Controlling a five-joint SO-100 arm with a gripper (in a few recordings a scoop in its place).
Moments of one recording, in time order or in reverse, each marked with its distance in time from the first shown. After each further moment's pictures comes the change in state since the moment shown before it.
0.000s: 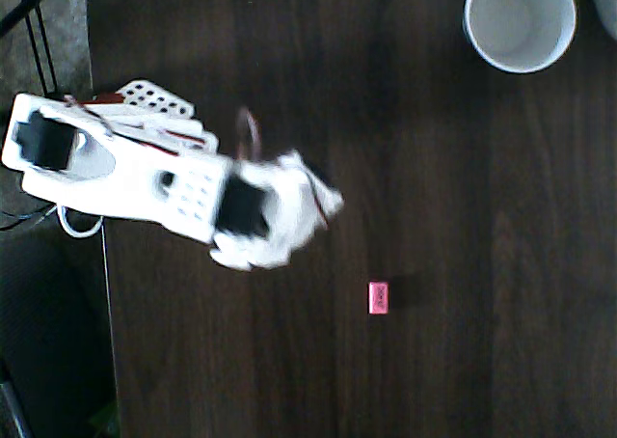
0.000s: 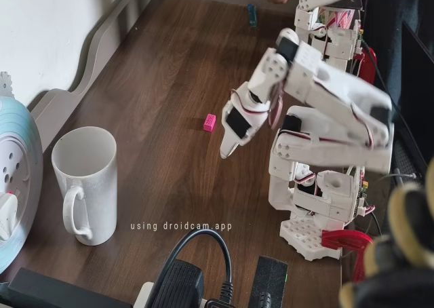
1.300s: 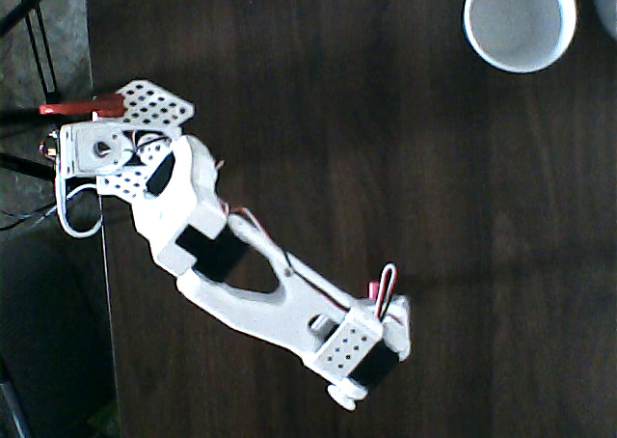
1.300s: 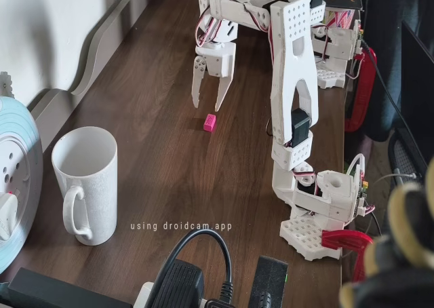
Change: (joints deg) arm 19.8 -62.0 -46.0 -0.3 17.4
